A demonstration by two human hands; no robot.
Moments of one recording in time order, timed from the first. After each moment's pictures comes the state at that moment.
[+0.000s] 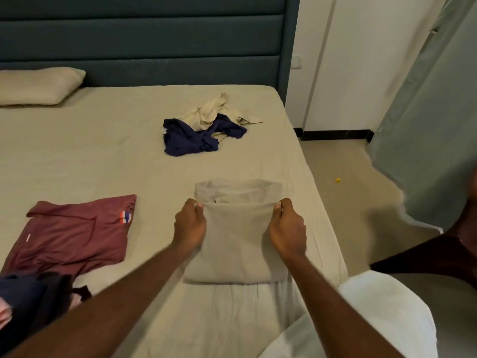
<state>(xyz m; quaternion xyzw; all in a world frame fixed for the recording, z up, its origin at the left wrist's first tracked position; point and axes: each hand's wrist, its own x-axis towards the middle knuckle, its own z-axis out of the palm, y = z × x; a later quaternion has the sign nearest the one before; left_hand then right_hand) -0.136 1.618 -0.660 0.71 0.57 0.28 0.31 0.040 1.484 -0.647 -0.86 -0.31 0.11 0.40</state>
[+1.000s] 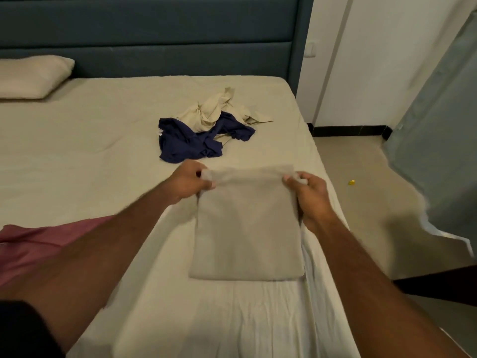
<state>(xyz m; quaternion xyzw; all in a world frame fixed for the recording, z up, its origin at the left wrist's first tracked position) -0.088 1.790 -0.605 0.77 0.43 0.16 0.45 0.141 1.605 -0.630 -0.64 -0.21 0.34 0.66</state>
